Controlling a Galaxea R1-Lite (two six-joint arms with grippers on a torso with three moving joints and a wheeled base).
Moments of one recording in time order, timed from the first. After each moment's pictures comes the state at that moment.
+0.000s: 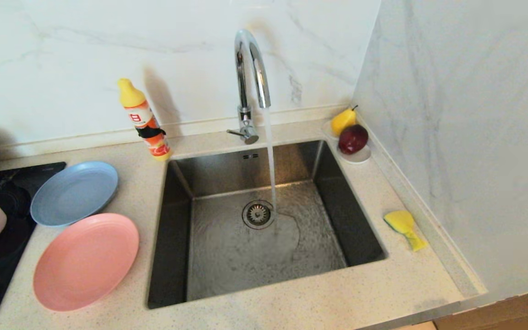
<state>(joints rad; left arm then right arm) 0.00 0.04 -0.22 0.08 -0.09 0.05 0.01 0.00 0.00 0.00 0.01 -0.01</state>
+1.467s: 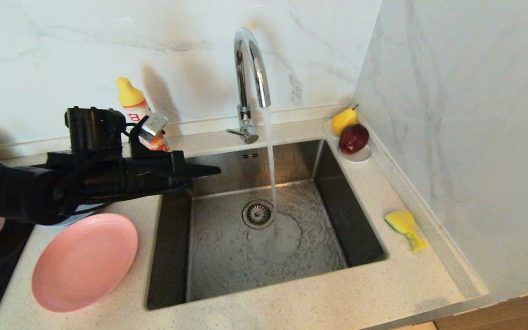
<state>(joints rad) -0.18 1.81 -1.09 -0.45 -0.74 -0.40 0.01 0.00 0.00 0.00 0.01 -0.01</state>
